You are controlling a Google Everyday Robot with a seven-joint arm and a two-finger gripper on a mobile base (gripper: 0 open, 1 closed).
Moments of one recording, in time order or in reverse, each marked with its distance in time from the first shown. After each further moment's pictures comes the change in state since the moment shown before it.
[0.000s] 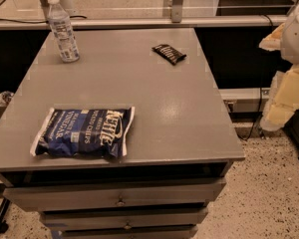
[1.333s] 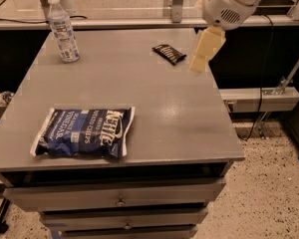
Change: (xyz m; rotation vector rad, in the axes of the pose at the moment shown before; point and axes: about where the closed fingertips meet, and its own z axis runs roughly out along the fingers) arm -0.131 -0.112 0.050 0.122 -0.216 -0.110
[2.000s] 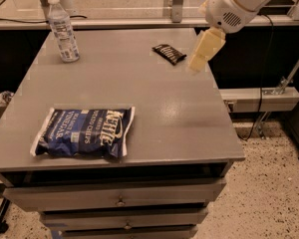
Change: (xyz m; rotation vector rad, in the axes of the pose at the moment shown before) arm 0.010 -0.011 0.011 0.000 -0.059 0.081
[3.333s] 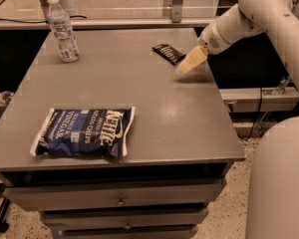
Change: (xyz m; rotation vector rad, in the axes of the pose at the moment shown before) arm 0.068 -0.091 0.160 -0.102 -0.168 0.347
